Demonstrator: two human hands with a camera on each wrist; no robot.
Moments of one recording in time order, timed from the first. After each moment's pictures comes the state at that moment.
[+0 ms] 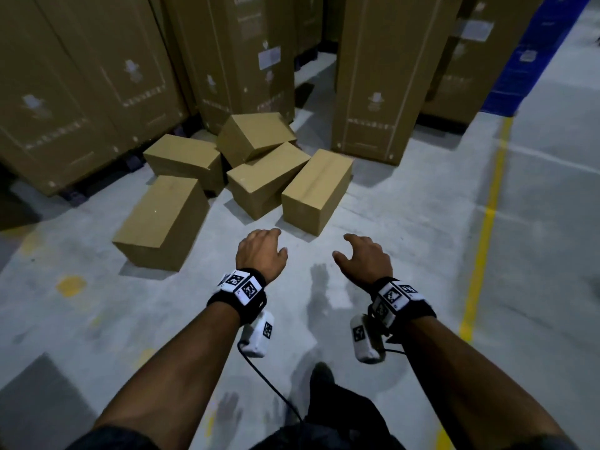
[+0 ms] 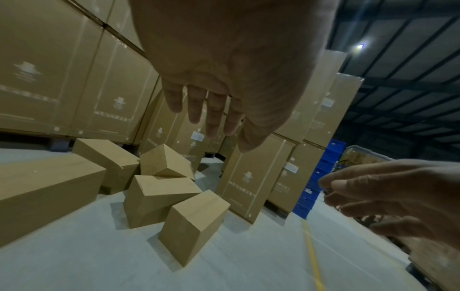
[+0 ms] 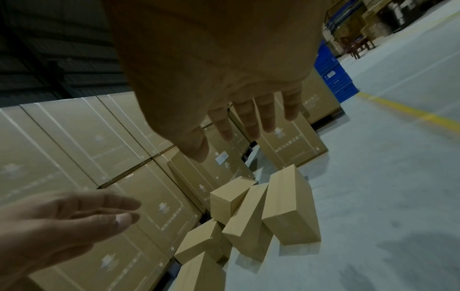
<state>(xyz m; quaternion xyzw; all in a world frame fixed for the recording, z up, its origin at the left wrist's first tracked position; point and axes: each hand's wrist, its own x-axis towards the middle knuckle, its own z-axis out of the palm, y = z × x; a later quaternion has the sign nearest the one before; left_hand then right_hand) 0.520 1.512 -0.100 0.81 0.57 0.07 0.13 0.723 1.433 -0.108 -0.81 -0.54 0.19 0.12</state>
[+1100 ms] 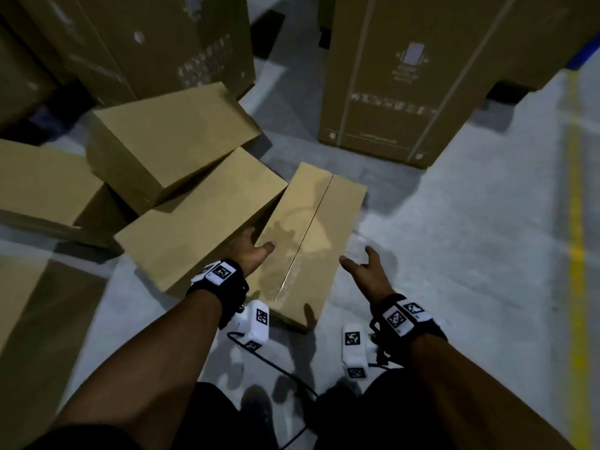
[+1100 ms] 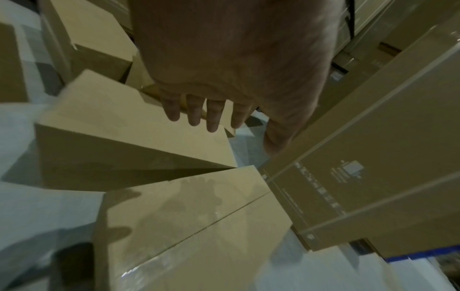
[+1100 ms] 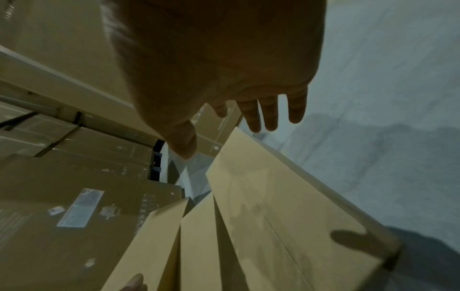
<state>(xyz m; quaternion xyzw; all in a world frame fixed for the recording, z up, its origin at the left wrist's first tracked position) 0.804 2.264 -0.439 0.60 0.64 0.03 0.47 1.011 2.121 -0.432 -0.79 -0.15 0.48 0.35</state>
